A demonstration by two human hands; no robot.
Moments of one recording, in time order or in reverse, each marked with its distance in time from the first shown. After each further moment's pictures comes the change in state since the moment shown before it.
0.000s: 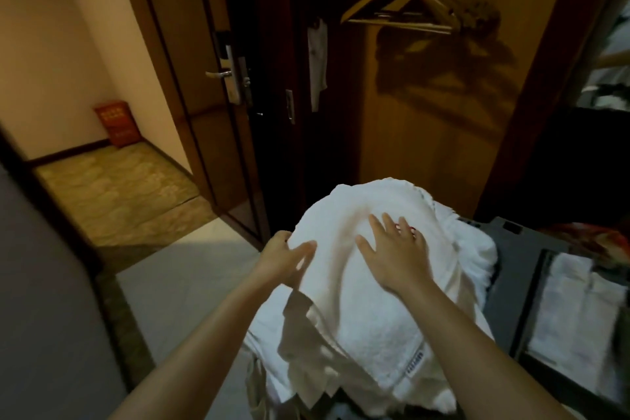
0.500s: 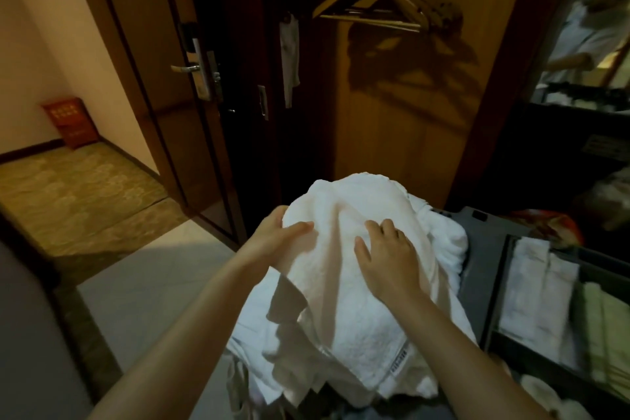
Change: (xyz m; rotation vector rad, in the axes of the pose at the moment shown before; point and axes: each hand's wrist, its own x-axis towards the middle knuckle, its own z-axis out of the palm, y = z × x) left_hand 0.011 0.022 -0.003 -0.186 -0.166 0.075; right_hand -0.029 0.002 -0.002 0.075 0.247 0.058
